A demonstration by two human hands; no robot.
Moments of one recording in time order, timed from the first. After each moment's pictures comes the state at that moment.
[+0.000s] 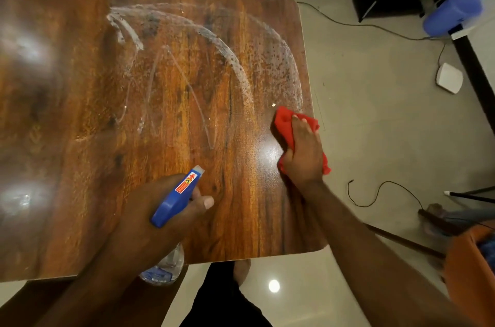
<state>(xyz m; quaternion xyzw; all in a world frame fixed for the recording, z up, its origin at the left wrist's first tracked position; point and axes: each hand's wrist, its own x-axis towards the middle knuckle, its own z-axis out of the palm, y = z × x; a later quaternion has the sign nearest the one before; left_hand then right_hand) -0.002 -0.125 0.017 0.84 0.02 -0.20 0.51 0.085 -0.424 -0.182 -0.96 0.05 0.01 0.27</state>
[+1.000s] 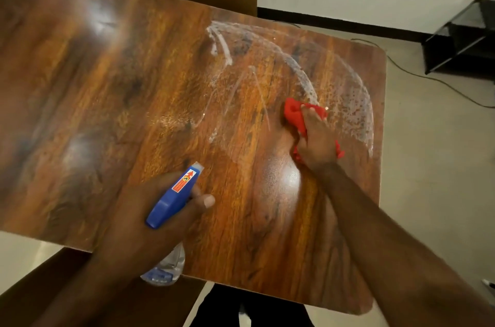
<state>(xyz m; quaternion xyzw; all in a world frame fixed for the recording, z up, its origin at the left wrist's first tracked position) 0.002 -0.022 0.040 0.82 0.14 -0.08 0.55 0.214 -0.302 -0.174 -0.96 -0.12 0.04 0.26</state>
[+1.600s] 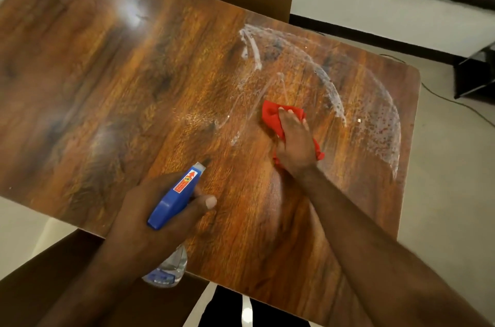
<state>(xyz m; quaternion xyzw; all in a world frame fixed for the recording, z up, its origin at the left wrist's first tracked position) -0.012 0.000 0.036 0.82 0.18 -0.04 0.54 0.209 -0.208 -0.182 -0.95 -0.23 0.07 0.22</state>
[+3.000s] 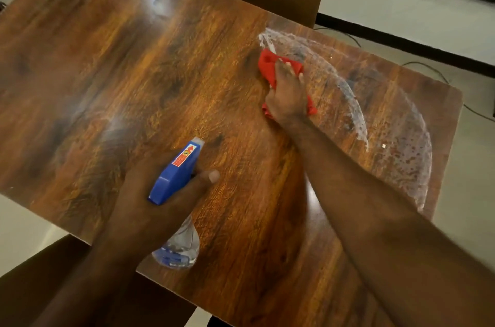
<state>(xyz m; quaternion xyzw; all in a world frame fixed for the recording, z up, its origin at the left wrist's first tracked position) 0.053 0.008 0.031 0.80 0.29 0.00 0.52 0.343 -0.084 -0.185 -0.95 -0.23 0.02 0.23</state>
